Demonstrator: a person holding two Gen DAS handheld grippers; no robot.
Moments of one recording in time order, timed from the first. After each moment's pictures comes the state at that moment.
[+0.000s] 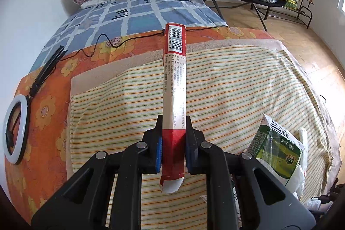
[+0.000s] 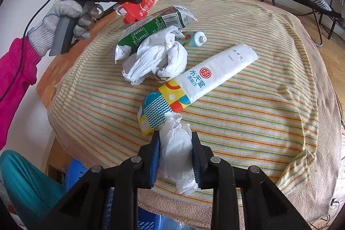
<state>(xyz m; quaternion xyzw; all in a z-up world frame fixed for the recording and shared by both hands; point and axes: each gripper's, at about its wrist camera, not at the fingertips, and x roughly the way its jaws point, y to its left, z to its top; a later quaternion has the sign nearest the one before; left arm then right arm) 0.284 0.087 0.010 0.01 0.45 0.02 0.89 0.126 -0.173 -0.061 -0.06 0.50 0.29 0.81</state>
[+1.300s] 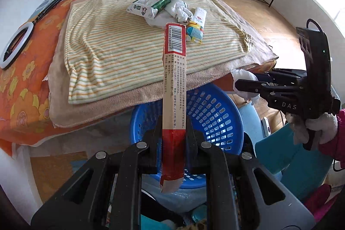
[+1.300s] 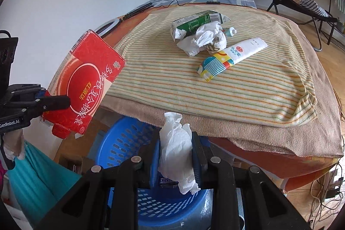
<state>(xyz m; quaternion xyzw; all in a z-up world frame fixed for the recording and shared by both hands) -0.097 -0.011 0.006 -0.02 0.51 -0.09 0.85 -0.010 -0.165 -0.042 -0.05 0.47 0.31 0.82</state>
